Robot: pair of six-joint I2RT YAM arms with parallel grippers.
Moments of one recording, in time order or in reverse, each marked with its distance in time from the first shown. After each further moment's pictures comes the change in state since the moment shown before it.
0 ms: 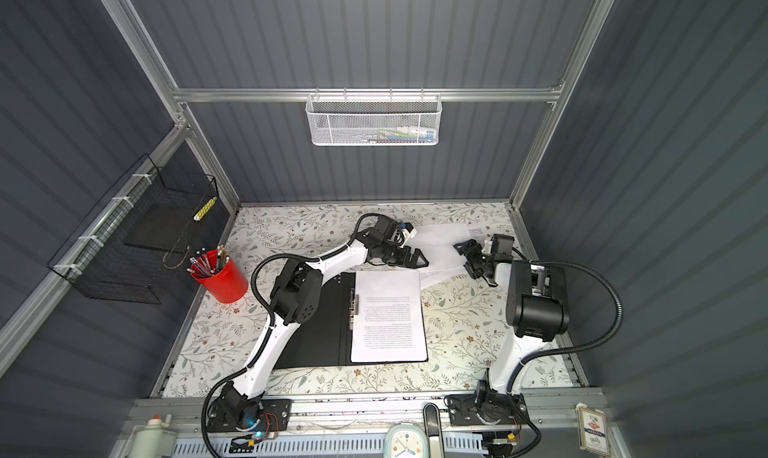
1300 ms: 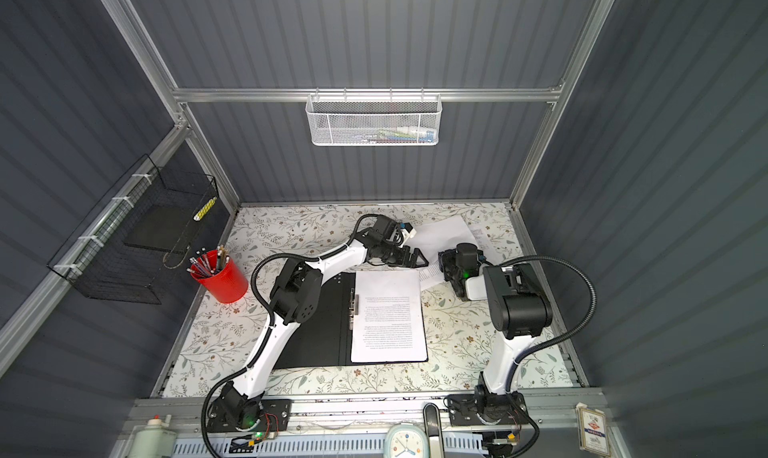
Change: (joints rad) left arm 0.014 0.000 -0.005 0.011 0.045 -0.031; right arm 0.270 -0.010 -0.185 0.419 0.404 0.525
